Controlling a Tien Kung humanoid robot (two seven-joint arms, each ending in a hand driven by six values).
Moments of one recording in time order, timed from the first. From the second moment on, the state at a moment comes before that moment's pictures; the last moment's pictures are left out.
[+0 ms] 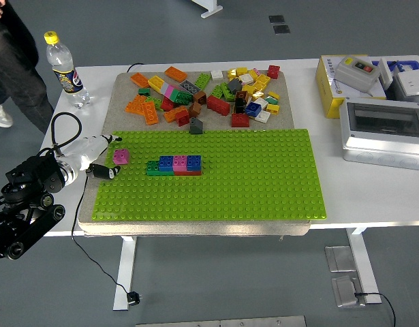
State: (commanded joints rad) left arm -0.69 0.39 -0.60 -0.95 1.77 0.03 0.16; right arm 0.15 -0.14 0.18 0.18 0.22 -0.16 -0.04
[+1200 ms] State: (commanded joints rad) left arm -0.71 0.36 -0.59 -0.88 1.72 0.04 0.14; right arm 0.16 -0.14 0.13 0.18 0.28 -0.15 -0.03
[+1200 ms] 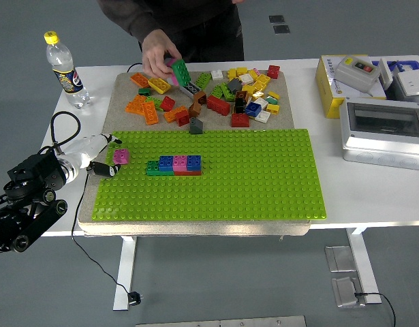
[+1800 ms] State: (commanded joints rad) left arm -0.72 0.35 -0.58 -0.85 1.70 0.04 0.13; right arm 0.16 -0.14 0.13 0.18 0.28 -0.15 -0.03
